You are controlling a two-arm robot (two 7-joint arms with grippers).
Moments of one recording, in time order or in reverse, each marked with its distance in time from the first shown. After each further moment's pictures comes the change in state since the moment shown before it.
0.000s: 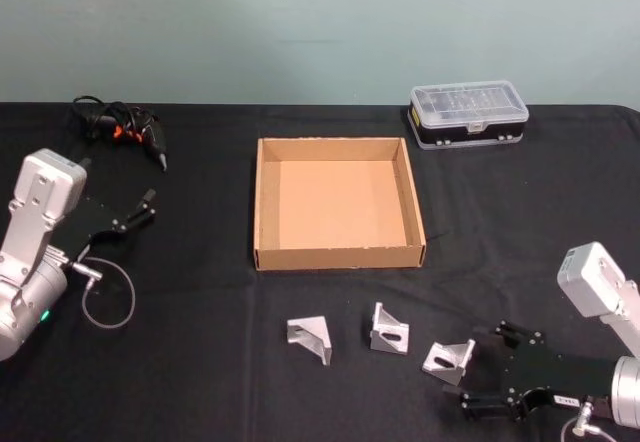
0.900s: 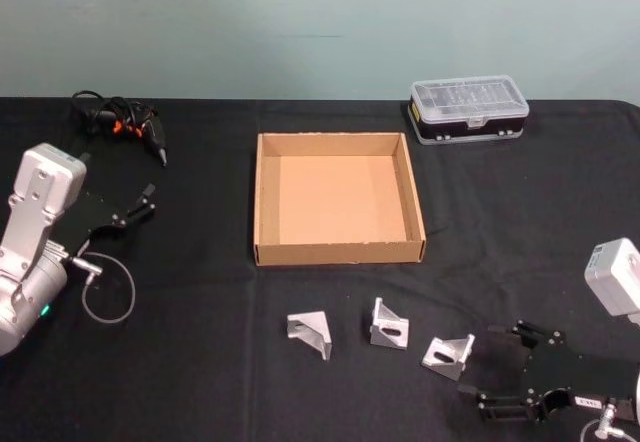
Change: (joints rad) left arm 0.000 0.000 0.000 0.000 0.000 0.000 0.000; right arm -0.080 0.059 0.063 -0.061 0.054 -0.006 -0.011
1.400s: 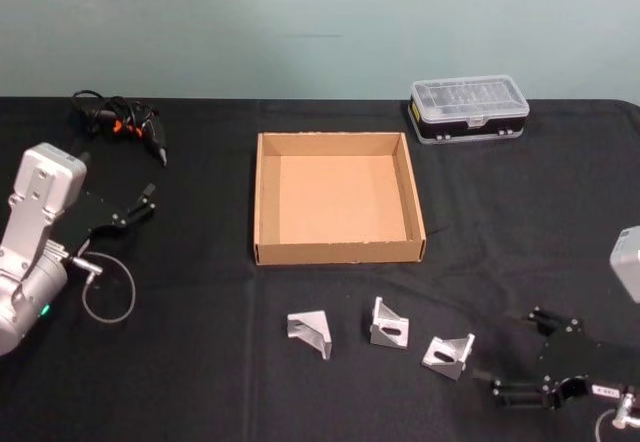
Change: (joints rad) left arm 0.000 0.000 0.000 0.000 0.000 0.000 0.000; right arm -0.041 0.035 0.061 -0.032 0.045 -0.008 -0.013
